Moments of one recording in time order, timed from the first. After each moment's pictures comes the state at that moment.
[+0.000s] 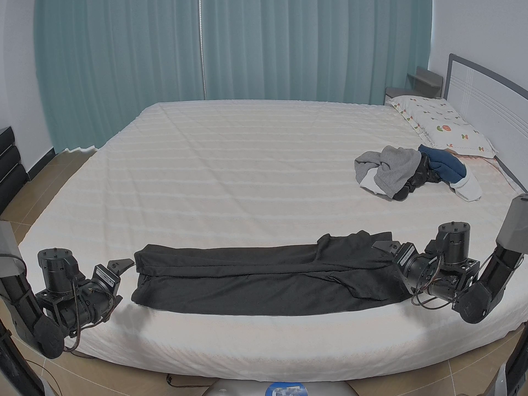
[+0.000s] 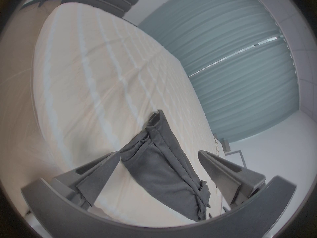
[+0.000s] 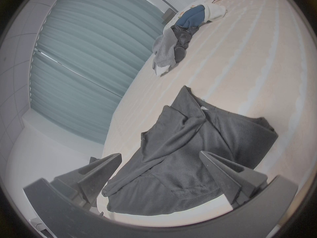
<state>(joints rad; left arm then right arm) -0.03 1.88 -0.11 -1.27 -0.10 -1.04 0.27 2.00 -0.41 -1.16 0.05 0.99</state>
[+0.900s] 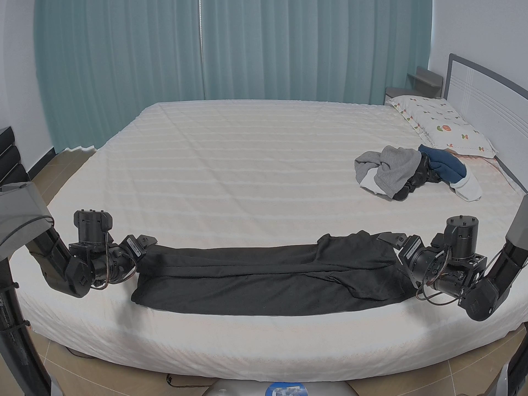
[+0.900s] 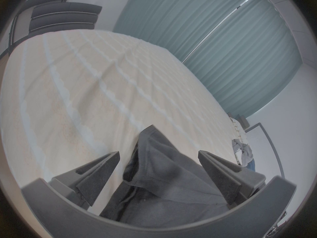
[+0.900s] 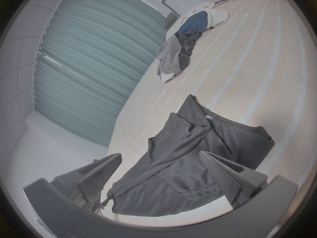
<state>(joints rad) -0.02 2.11 -0.66 -0.82 -0.10 -0.75 0.26 1.96 -0.41 -1.15 0.05 0.99</state>
